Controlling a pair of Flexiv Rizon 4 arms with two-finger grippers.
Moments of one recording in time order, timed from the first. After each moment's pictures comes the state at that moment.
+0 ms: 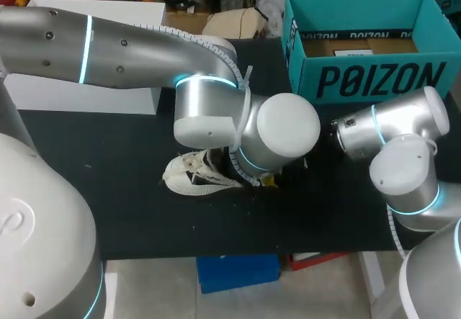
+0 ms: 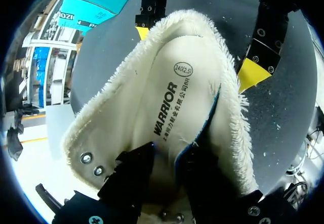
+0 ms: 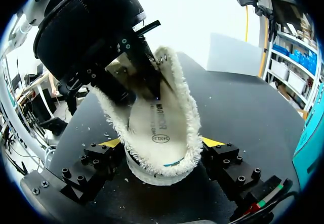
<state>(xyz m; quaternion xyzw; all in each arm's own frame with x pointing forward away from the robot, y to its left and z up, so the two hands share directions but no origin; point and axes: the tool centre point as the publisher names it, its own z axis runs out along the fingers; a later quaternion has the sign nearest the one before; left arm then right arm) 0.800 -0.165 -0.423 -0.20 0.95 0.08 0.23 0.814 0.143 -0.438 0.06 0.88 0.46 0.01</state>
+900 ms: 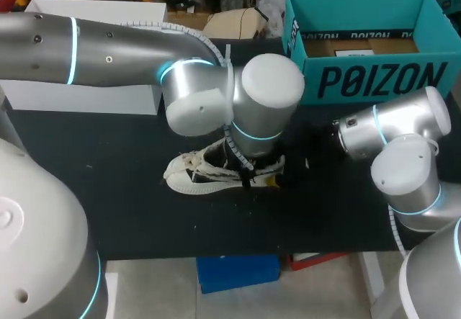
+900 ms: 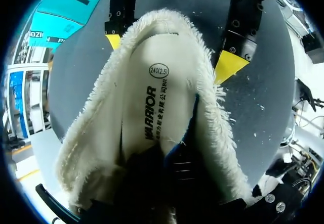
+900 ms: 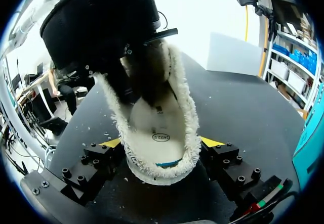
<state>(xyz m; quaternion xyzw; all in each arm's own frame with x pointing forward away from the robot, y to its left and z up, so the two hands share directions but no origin) 0.786 -0.177 -0.430 -0.10 0.99 0.06 0.09 0.813 0.140 -0.438 0.06 0.88 0.46 0.01</state>
